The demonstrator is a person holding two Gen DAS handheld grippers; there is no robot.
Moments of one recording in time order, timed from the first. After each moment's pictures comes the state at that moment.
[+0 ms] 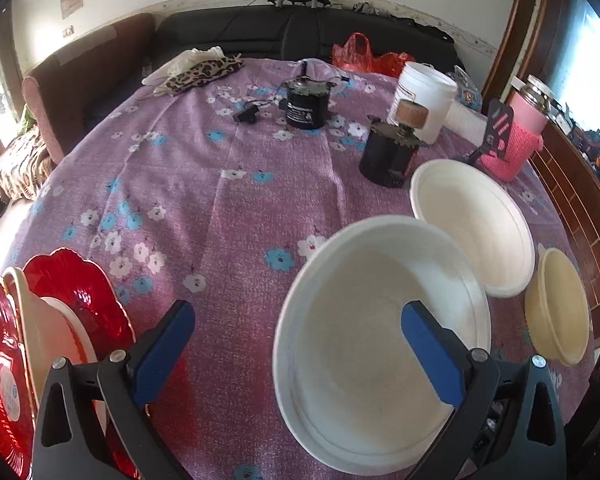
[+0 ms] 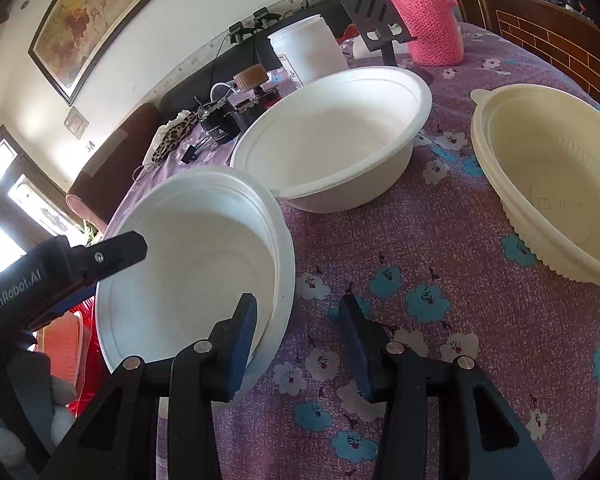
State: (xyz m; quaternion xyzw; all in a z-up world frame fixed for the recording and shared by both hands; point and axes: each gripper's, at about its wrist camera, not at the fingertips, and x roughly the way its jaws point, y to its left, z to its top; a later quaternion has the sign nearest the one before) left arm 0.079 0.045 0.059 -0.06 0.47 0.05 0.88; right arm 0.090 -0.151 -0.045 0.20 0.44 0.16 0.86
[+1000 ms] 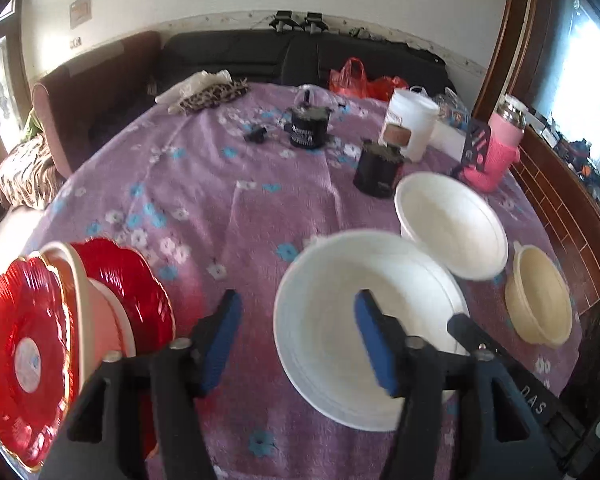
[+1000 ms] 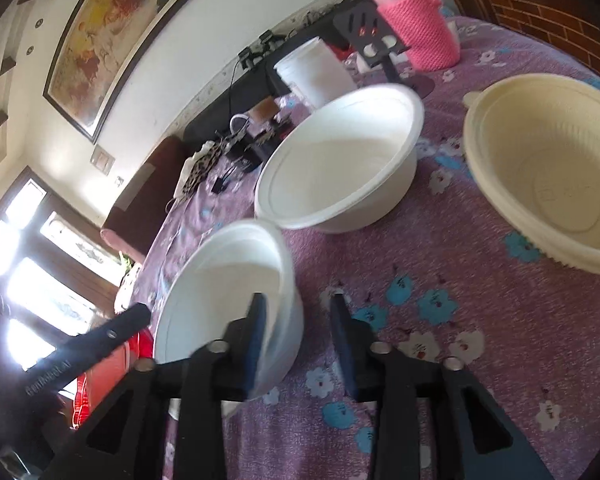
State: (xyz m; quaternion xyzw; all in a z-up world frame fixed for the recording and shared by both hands) left arm 0.035 0.052 0.086 -0.07 0.42 0.05 0.90; right arm 0.074 -0.170 -0.036 0.28 0.40 0.19 0.85
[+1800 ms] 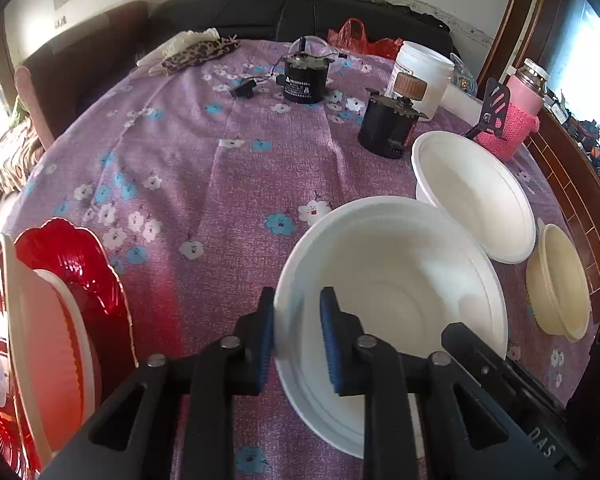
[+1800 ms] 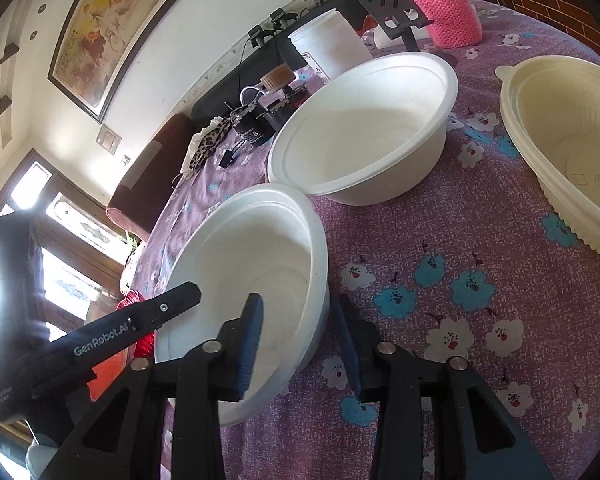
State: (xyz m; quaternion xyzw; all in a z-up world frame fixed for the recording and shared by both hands) left arm 0.063 0.049 0.044 -0.07 0.49 0.04 0.87; right arm 0.087 -0.152 -0.049 0.26 0.43 0.22 0.83
